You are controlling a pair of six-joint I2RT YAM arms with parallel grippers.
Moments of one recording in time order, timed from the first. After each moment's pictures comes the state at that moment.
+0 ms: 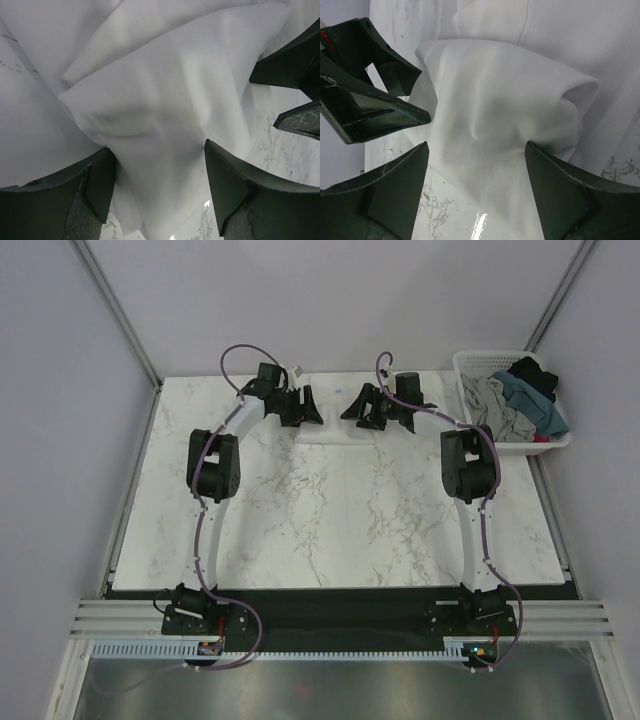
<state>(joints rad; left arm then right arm) -0.24 2.51 2.15 -0.49 0.55 -0.26 0.21 2.42 1.82 0.00 -0.68 0.58</state>
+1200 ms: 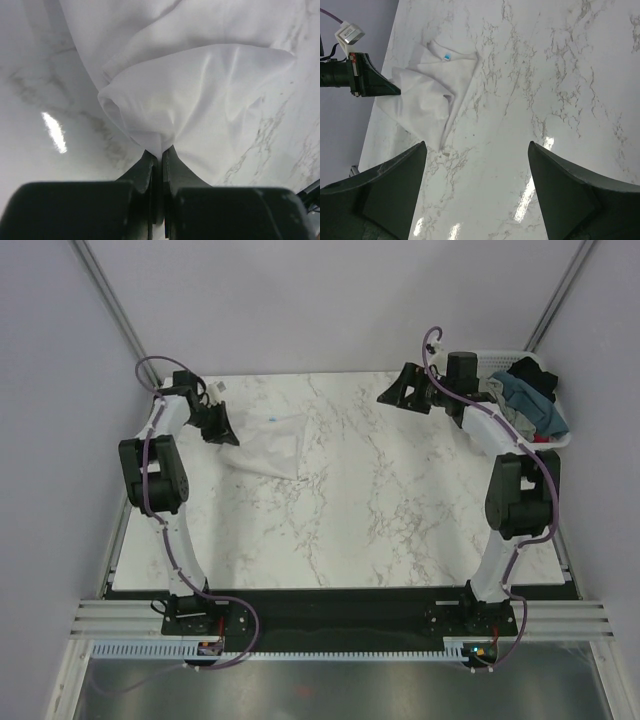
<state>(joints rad) 0.08 2.19 1.83 -0.83 0.51 -0.01 0.07 1.93 1.56 -0.16 -0.67 0.41</state>
